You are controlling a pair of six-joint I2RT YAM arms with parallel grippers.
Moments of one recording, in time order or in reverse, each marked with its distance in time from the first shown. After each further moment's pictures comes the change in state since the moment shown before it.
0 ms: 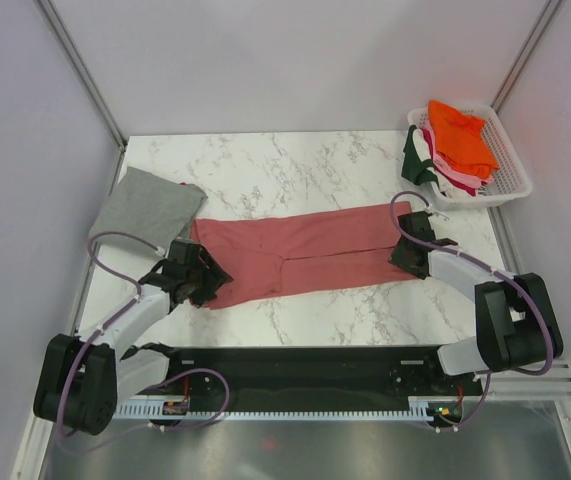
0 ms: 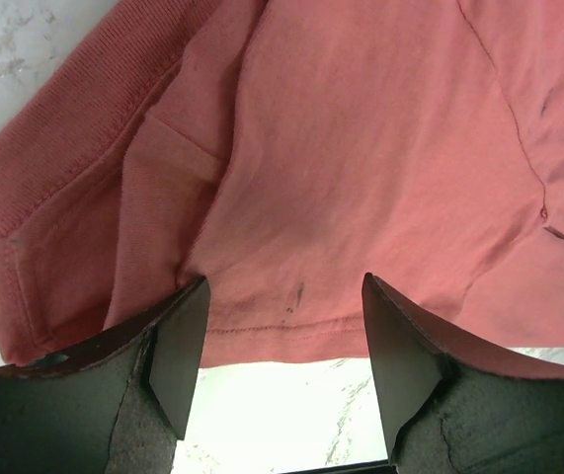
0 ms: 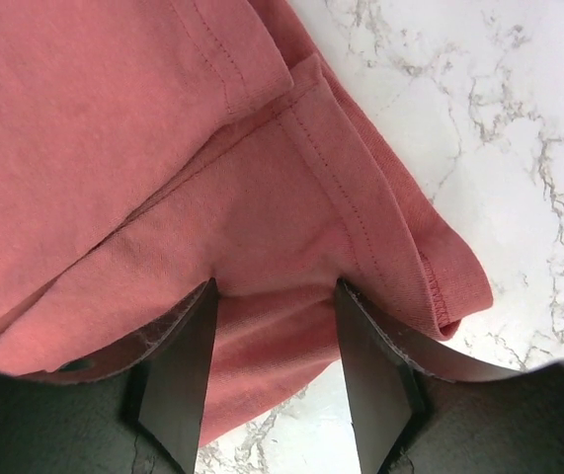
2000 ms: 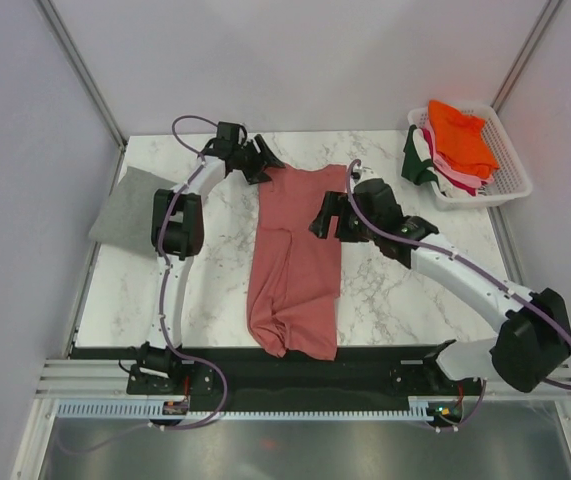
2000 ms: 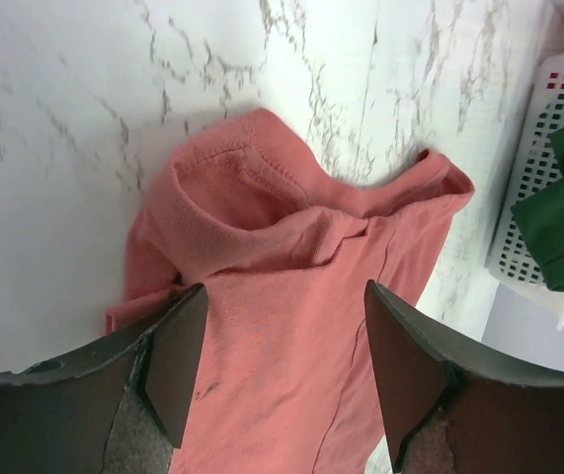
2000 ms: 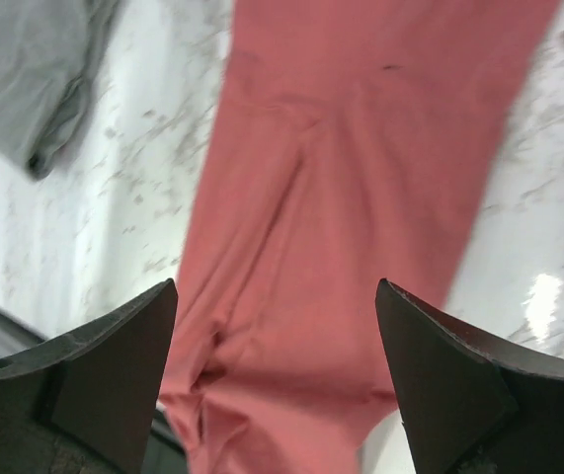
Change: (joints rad) left arm 0.054 1.487 1.725 -0.035 0.470 0.217; right arm 0.447 -0.111 0.360 -0.006 -0.335 -0.052
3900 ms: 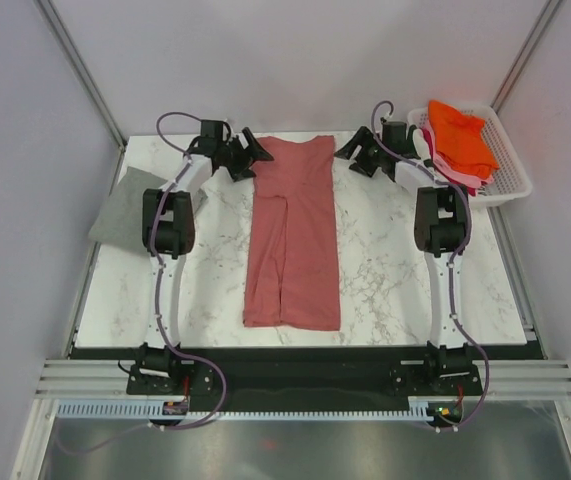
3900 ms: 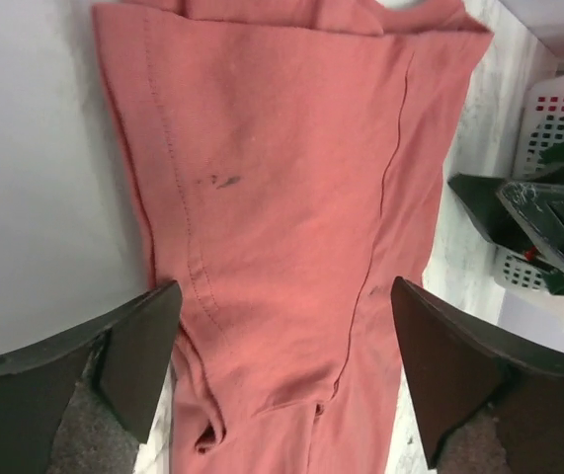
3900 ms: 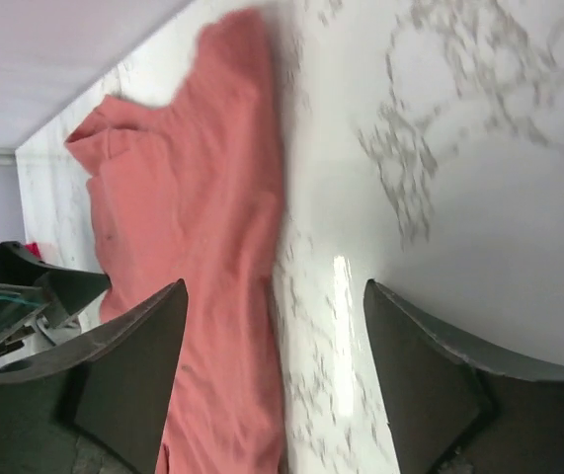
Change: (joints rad) left arm 0.069 0.024 0.054 0.023 0.042 0.056; right arm -0.538 1.233 1.024 0.248 -0.421 0.093
